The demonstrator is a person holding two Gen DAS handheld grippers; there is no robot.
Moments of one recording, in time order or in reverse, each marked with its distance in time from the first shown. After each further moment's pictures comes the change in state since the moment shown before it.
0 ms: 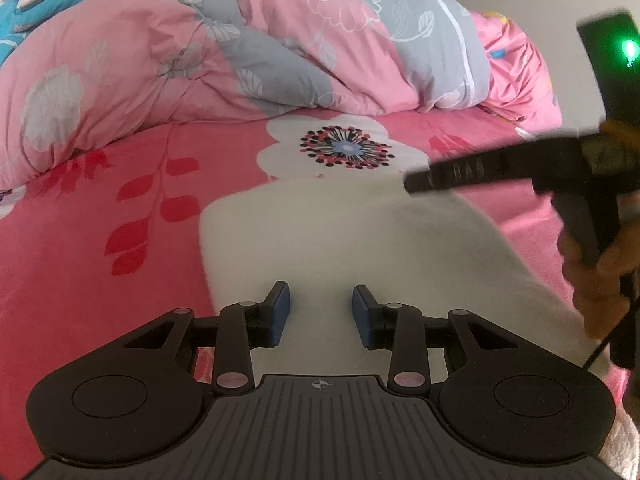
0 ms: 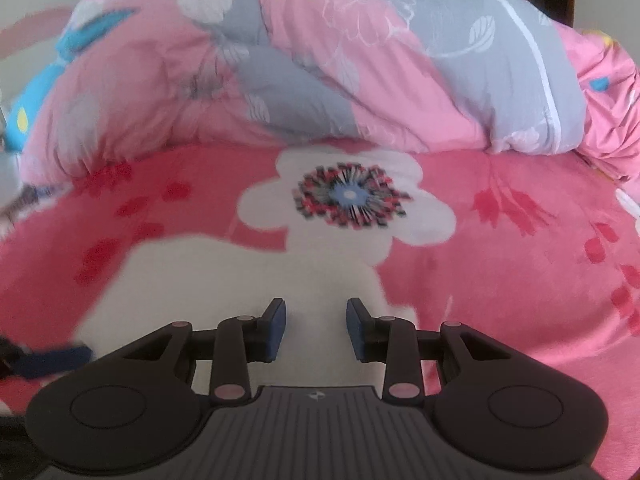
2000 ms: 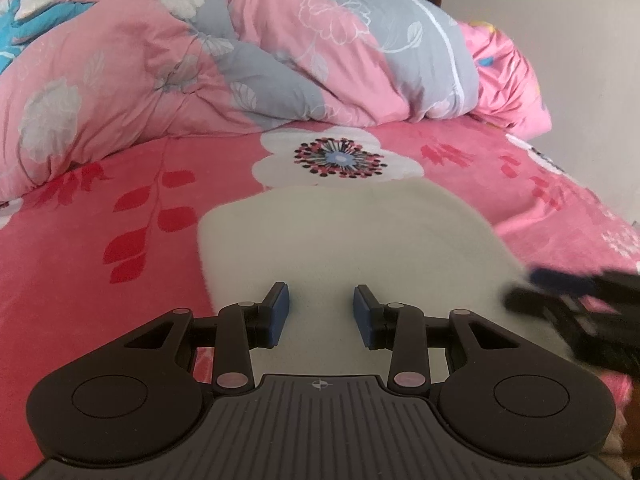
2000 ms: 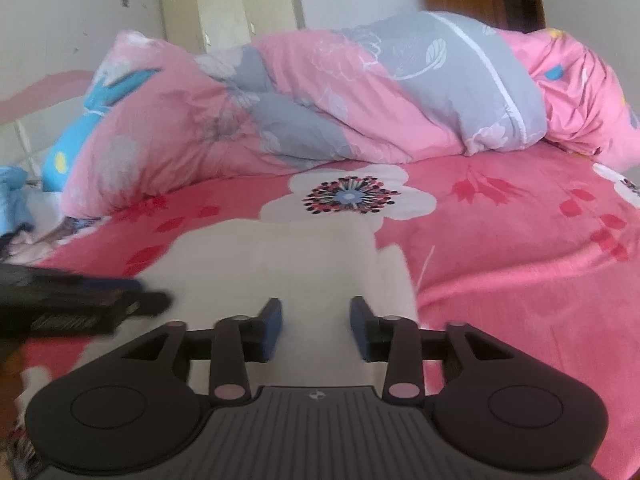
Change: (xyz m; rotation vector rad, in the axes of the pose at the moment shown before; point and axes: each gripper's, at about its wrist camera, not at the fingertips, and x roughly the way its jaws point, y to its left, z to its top) left arm -0.005 0.003 -0.009 0.029 -0.063 -0.022; right arm -0.077 -0.015 -0.103 0.078 -0.188 0.065
